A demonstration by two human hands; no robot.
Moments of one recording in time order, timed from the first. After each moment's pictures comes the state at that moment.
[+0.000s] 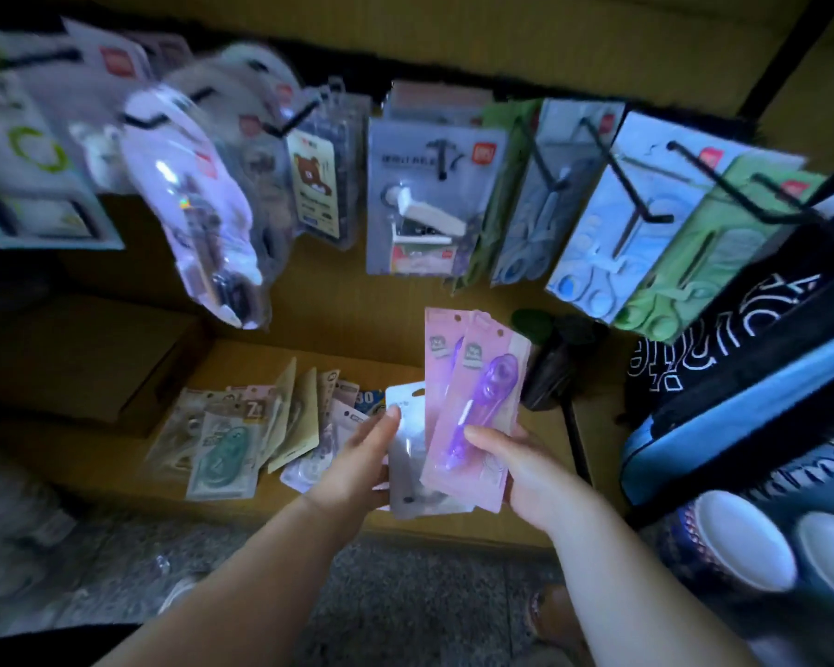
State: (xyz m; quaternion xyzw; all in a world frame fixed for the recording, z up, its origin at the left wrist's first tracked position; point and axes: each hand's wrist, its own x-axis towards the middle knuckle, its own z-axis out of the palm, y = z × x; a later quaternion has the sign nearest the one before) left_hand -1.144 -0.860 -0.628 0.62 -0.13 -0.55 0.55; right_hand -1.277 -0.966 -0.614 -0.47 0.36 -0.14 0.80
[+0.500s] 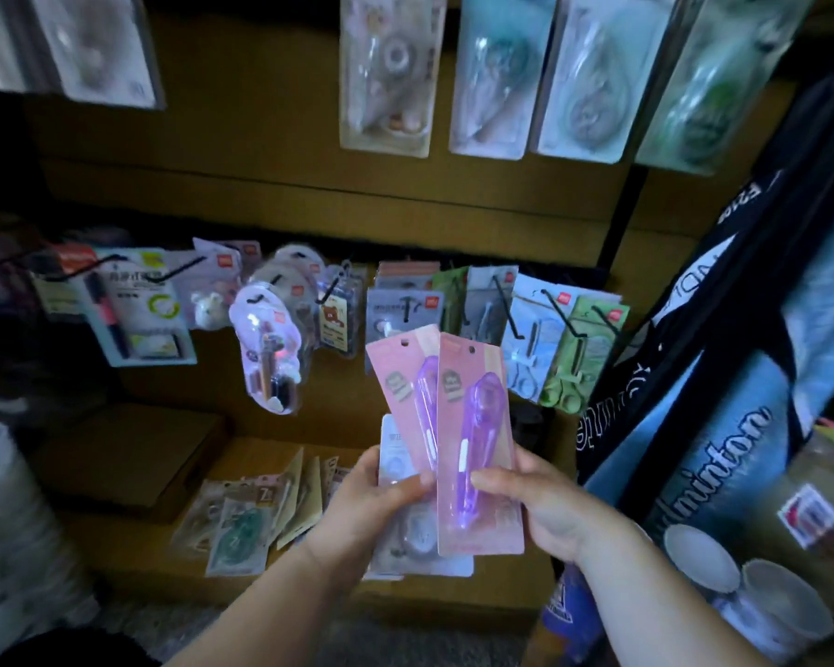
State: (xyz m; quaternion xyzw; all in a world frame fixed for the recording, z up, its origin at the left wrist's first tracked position) left_hand -1.200 -0.786 -0.502 0.51 -0.27 -0.51 0.64; right_hand -1.335 -0.904 -0.488 -0.61 0.22 -0.14 0.75
